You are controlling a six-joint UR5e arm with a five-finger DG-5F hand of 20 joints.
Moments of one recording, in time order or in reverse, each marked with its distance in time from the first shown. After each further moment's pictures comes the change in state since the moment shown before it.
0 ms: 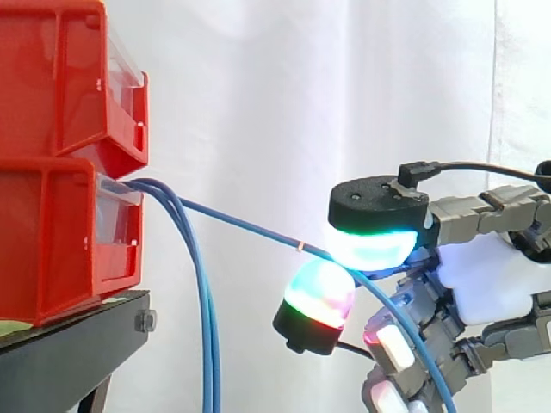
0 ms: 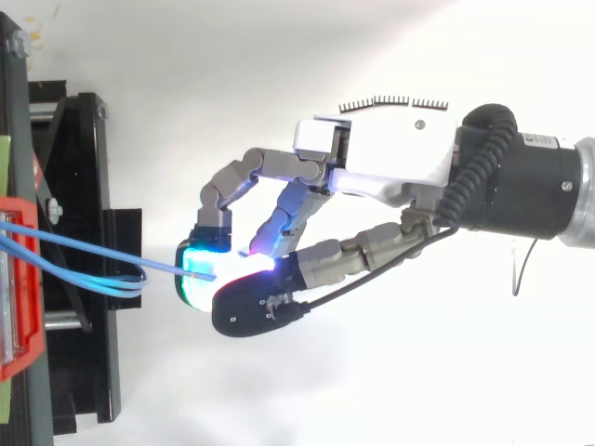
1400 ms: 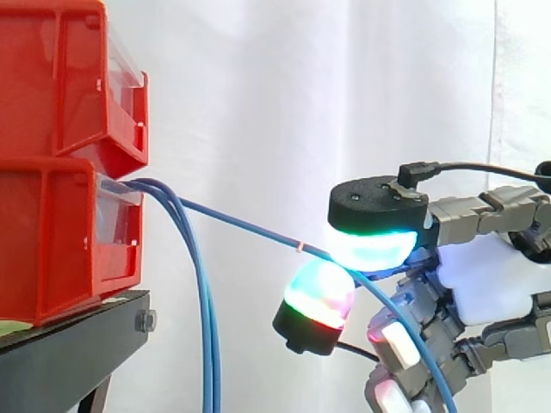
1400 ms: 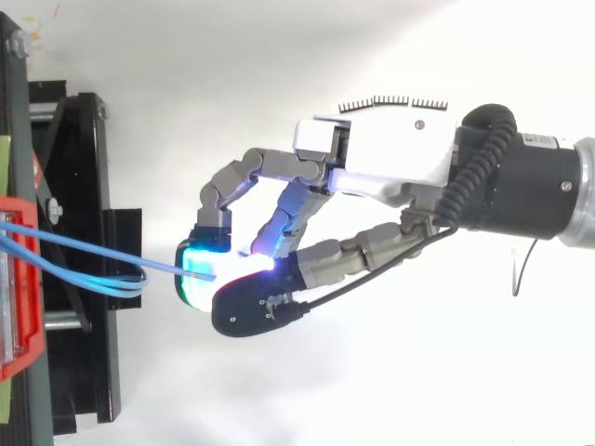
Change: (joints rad) arm 0.000 0.000 0.000 0.000 0.000 0.000
